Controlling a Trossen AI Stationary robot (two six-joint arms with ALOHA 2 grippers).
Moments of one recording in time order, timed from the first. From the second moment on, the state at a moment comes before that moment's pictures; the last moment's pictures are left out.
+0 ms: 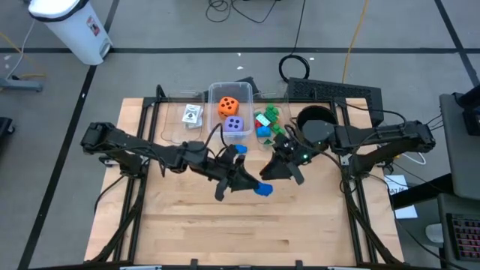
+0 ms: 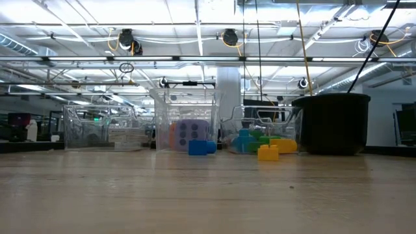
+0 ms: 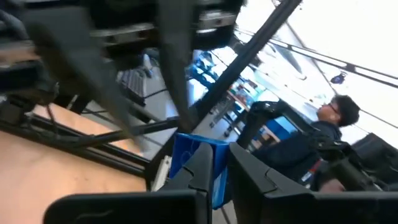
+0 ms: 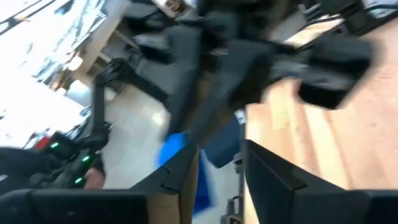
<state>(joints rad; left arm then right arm) -0.21 1.55 1.15 0.53 0.19 -0.69 0.08 1.24 1.16 -0.09 -0.41 0.75</state>
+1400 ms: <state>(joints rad) 0.14 1.48 1.15 0.67 0.37 -0.93 -0.01 1.21 1.26 0.65 -0.08 0.28</state>
